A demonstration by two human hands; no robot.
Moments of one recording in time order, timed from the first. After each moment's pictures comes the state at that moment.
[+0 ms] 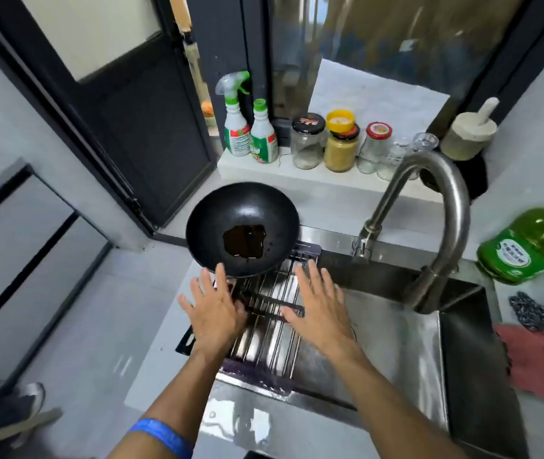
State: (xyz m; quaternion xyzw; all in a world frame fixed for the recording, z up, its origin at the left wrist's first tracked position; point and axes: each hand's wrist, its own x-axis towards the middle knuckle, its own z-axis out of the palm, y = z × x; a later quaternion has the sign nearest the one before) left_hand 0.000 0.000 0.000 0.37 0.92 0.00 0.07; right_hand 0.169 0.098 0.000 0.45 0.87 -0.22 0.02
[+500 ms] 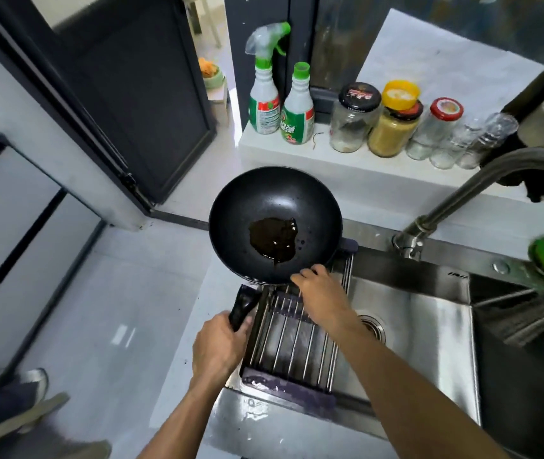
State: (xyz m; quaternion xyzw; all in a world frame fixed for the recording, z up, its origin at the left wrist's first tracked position) left_hand -0.081 -0.032 -0.039 0.30 0.90 0.15 0.28; right_hand 0.056 0.135 -0.052 0.35 0.92 -0.12 0.14
